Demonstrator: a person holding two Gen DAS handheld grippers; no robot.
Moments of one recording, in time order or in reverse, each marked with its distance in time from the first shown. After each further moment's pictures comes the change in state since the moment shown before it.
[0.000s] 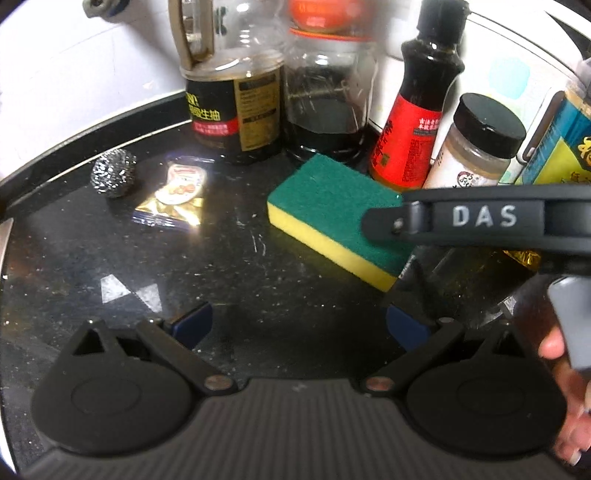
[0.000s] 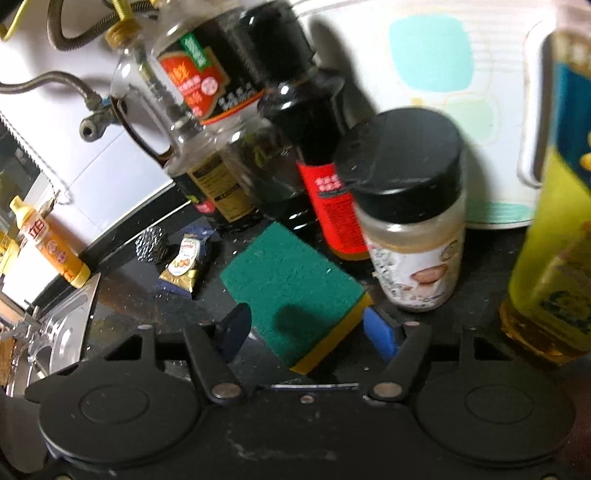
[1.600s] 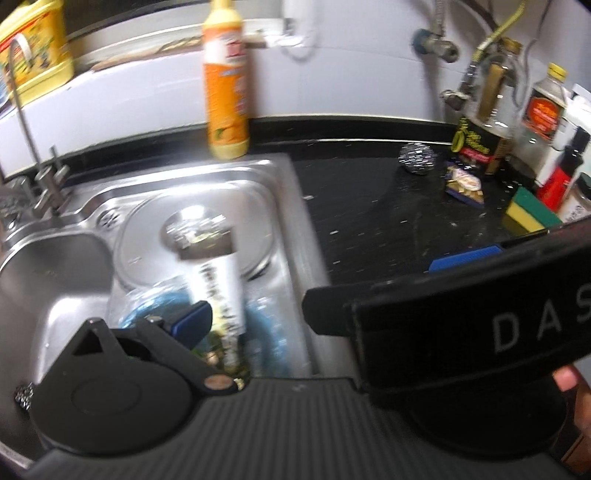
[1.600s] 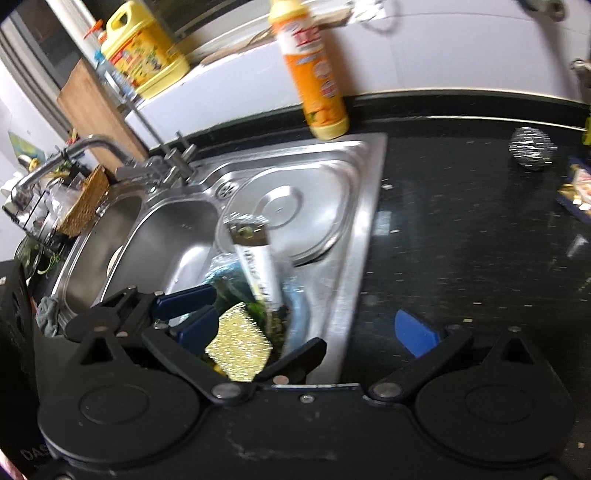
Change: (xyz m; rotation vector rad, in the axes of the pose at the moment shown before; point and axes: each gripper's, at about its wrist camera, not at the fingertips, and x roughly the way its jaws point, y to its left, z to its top) left arm -0.157 0.291 -0.135 -0.194 -0.127 0.132; right arm 0.030 0.392 -0.126 -0.395 0.259 0.226
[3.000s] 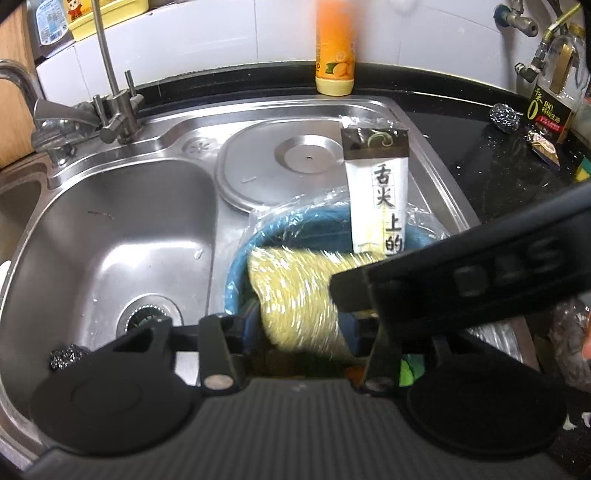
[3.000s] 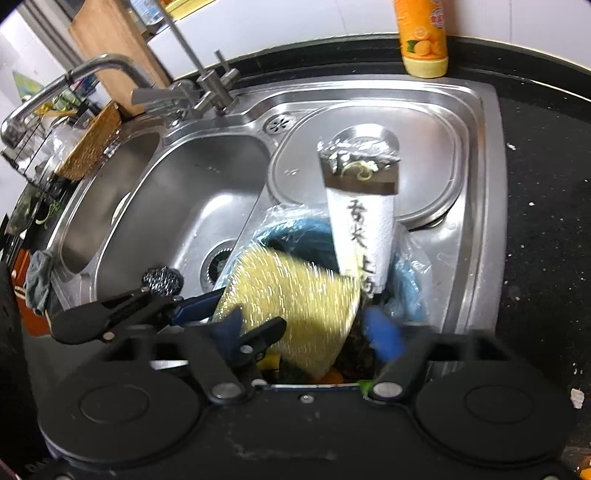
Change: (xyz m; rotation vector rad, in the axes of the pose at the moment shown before) left arm 0.021 0.117 -0.057 -0.056 0.085 0.107; right arm 0.105 0.089 -0.008 -0.103 0.152 0.032
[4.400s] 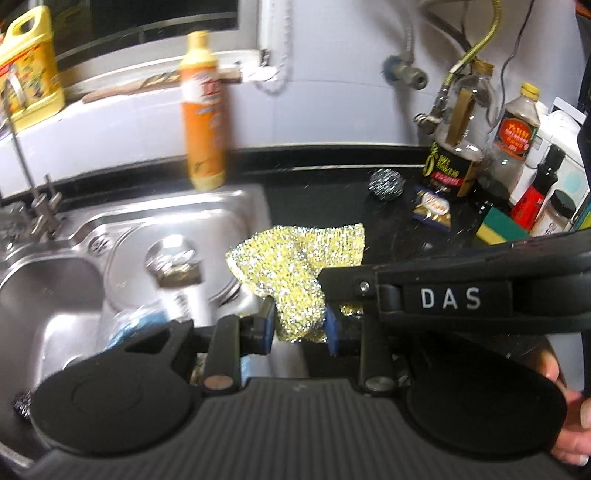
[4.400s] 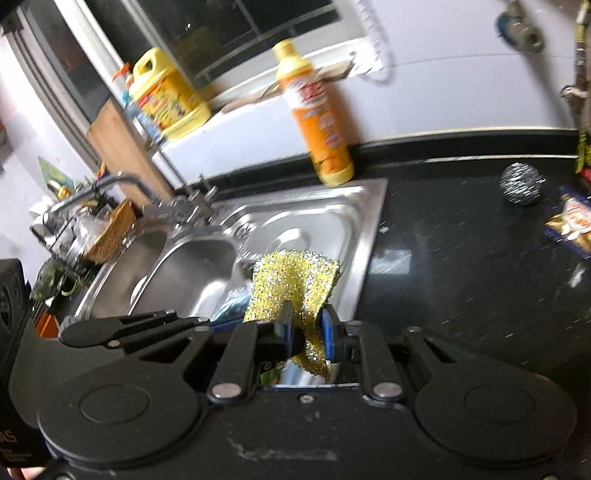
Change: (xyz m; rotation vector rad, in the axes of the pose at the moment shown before) left arm -0.072 -0.133 0.054 0.044 -0.130 -0.128; right arm -0.130 -0.102 -0.019 0.067 -0.280 0.057
